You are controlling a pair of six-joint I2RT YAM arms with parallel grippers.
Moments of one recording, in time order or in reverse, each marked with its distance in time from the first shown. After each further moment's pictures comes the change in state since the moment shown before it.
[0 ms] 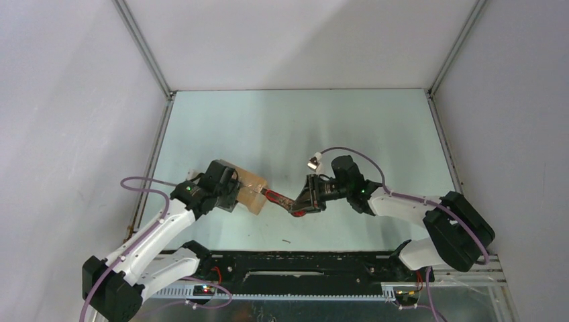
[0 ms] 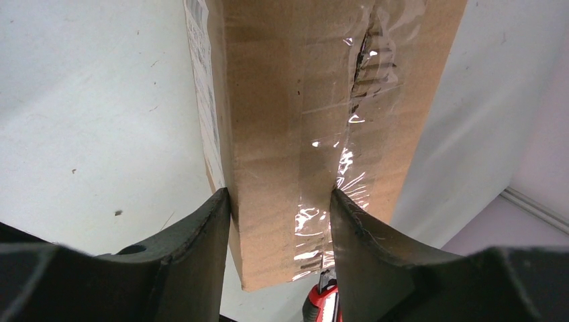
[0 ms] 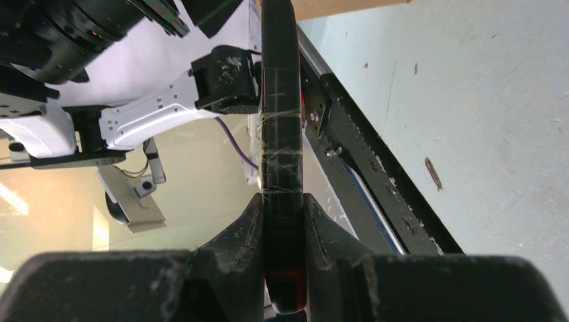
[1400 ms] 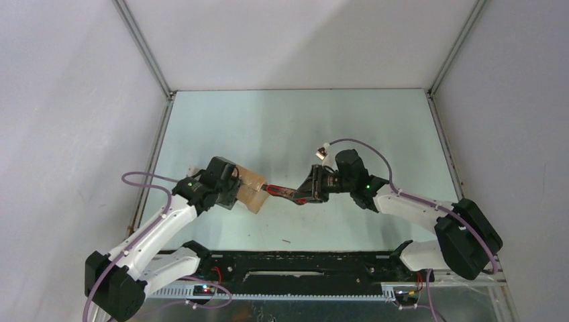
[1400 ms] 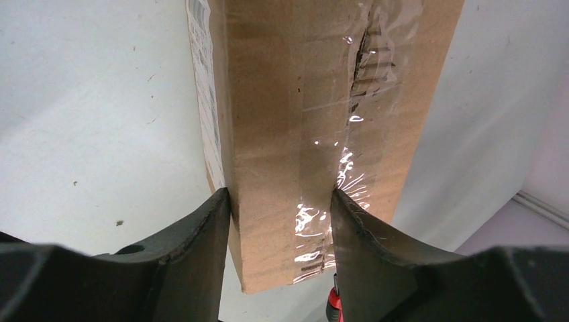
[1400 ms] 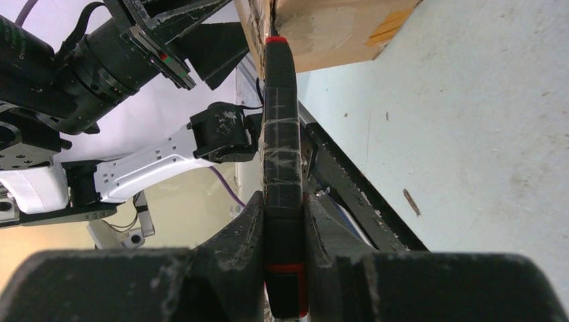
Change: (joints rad) left arm 0.016 0.042 0.024 0.009 -0.005 0.047; right arm -0.026 -0.063 0.059 -0.127 0.156 -0.031
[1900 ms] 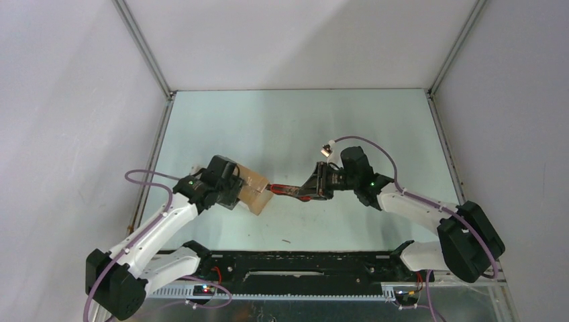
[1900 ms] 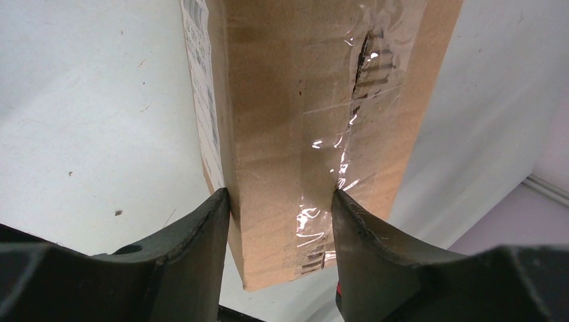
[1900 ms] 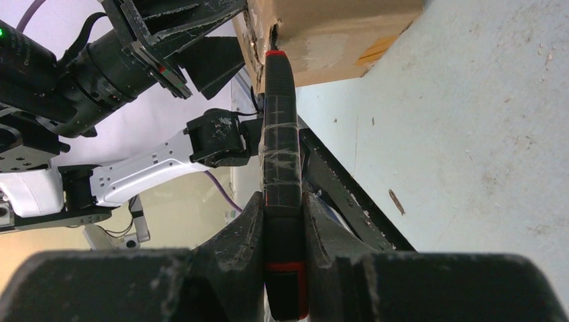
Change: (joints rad) left arm 0.005 0.019 0.016 0.001 0.042 0.033; right arm -0.052 -0.005 0.005 -0.032 -0.020 -0.039
